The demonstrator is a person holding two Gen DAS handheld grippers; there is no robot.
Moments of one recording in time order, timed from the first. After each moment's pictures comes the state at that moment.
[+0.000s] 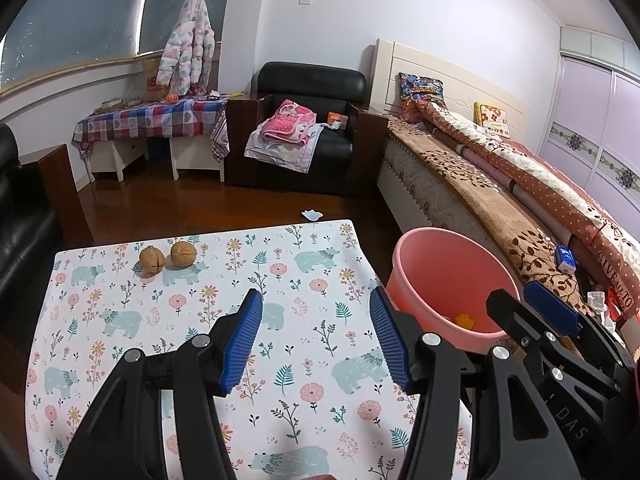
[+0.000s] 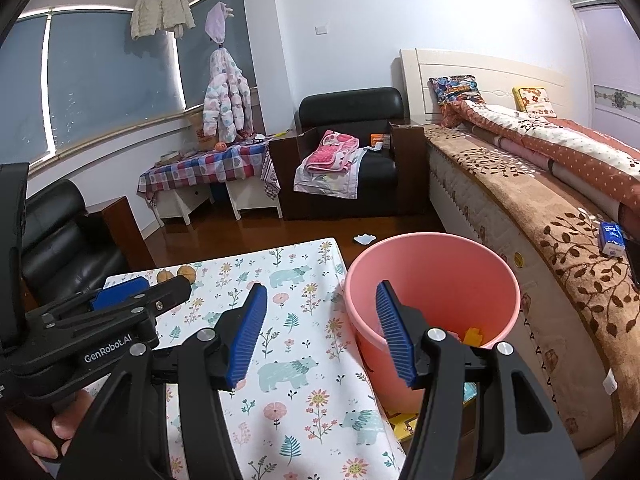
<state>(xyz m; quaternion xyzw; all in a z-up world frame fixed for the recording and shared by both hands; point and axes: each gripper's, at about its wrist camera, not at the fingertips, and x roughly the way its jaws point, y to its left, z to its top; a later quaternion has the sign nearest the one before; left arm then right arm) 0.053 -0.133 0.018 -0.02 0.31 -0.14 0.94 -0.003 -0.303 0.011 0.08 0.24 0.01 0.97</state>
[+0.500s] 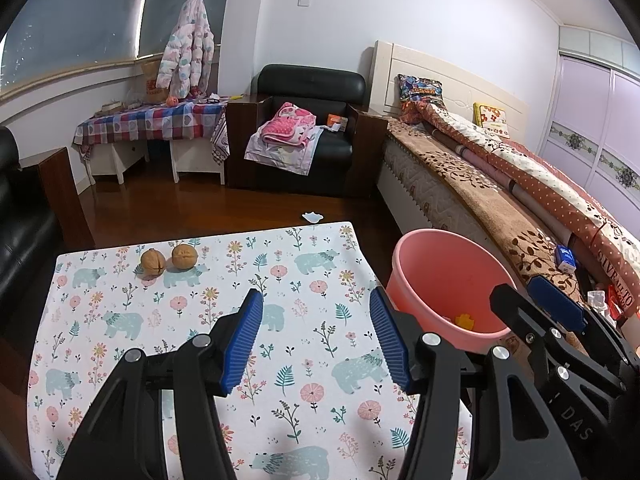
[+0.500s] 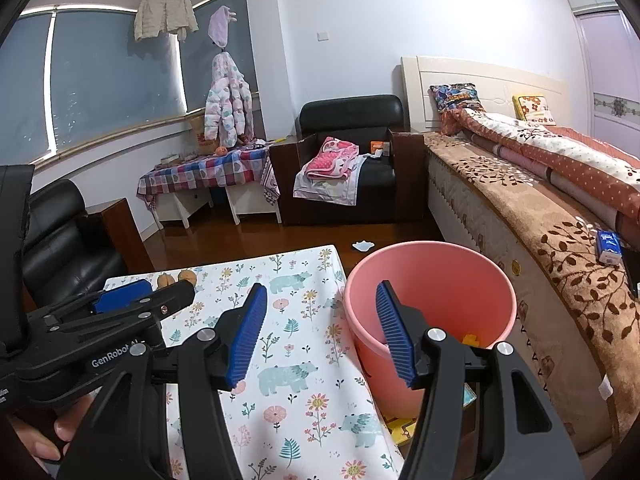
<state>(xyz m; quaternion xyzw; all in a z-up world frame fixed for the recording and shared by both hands) 0.052 -0.133 0.018 -0.02 0.31 -0.14 0.94 -0.008 -0.301 0.017 0.07 0.23 0.01 0.97</state>
